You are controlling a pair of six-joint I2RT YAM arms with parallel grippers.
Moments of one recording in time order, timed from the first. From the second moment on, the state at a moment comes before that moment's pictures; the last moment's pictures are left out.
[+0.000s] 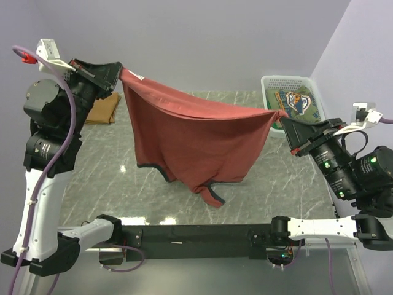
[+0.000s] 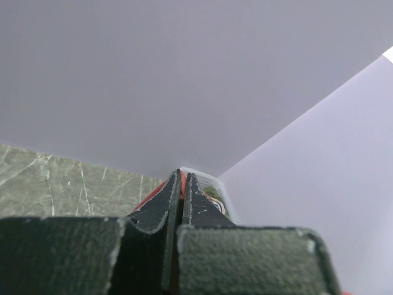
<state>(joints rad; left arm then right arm) -0.28 1.10 1.74 -0.45 -0.04 -0.75 1.36 0.74 1.53 -0.55 0.95 0.25</state>
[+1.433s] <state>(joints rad) 0.09 1.22 0.86 0.26 0.37 -1.05 0.29 1.11 0.87 -0.05 -0.10 0.42</state>
